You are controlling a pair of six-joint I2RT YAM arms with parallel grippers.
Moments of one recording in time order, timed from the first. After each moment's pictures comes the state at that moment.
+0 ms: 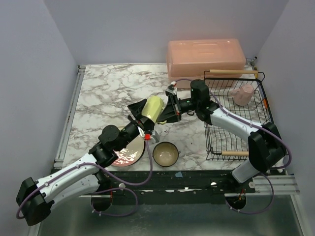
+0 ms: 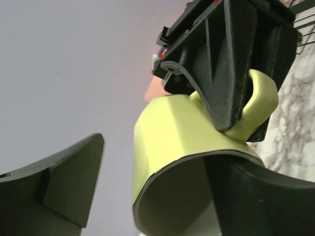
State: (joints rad) left arm -0.86 0.79 0.48 0.47 0.02 1.01; right arm 0.59 1.57 1.06 0.27 -1.18 1.29
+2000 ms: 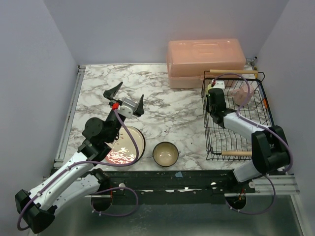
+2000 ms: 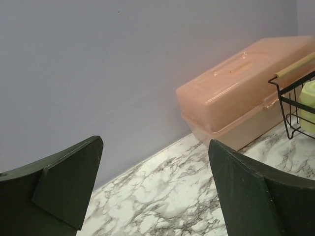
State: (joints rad) left arm -0.71 0.74 0.69 0.41 -0.20 0.49; right arm 0.32 1.50 0.83 0.07 0.43 0.16
